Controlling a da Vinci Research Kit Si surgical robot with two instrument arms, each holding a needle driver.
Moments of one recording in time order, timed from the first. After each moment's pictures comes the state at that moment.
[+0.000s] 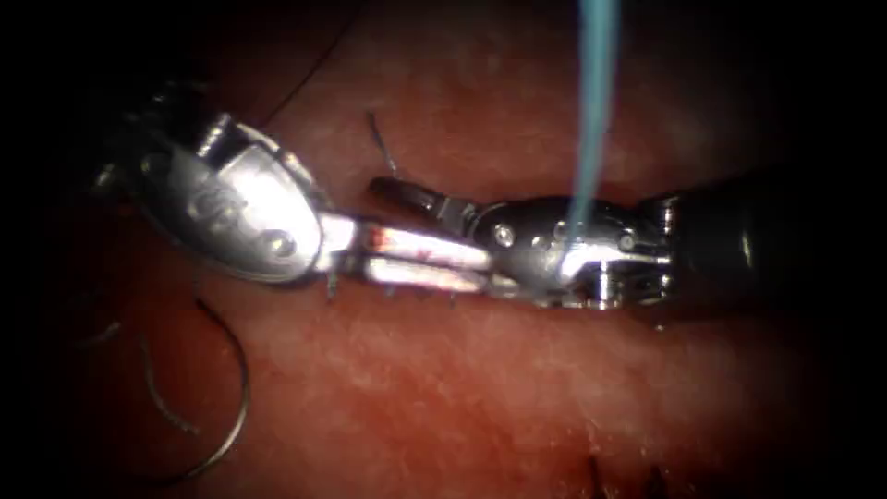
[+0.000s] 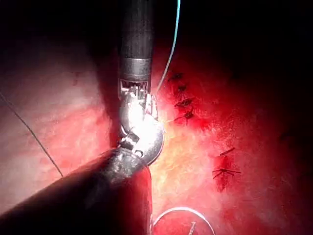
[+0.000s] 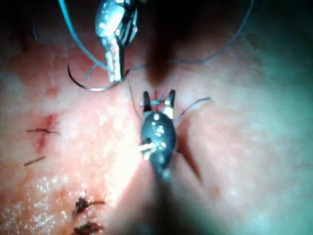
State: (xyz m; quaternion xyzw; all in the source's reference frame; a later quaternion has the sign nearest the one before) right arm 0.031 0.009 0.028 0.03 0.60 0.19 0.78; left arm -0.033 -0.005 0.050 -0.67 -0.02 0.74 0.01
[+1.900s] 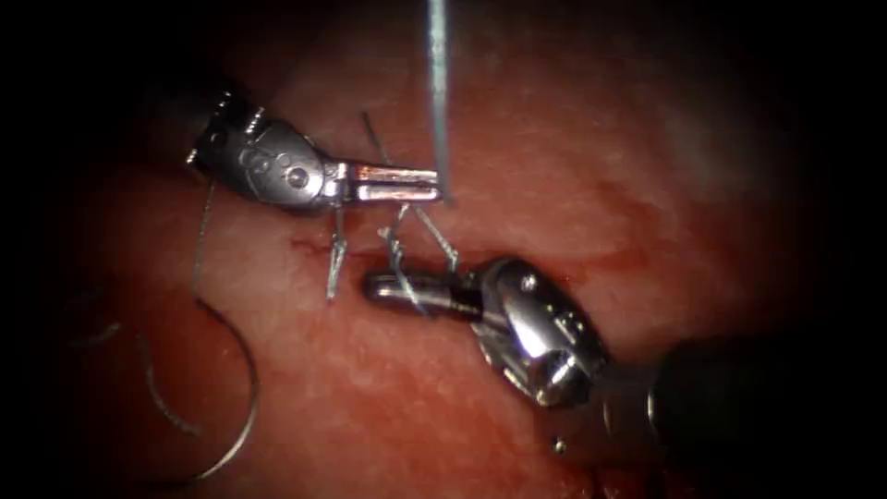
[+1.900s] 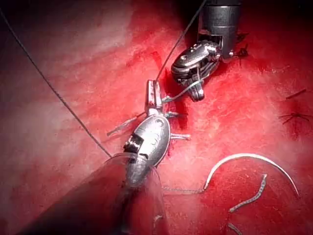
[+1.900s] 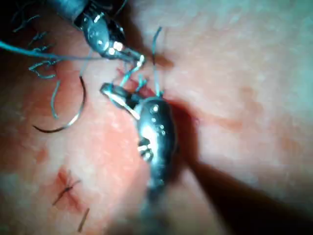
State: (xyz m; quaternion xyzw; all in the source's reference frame) right arm 0.029 0.006 0.033 0.21 0.79 0.26 0.52; left arm -0.030 -0.004 0.068 -0.72 -0.01 0.69 0.10
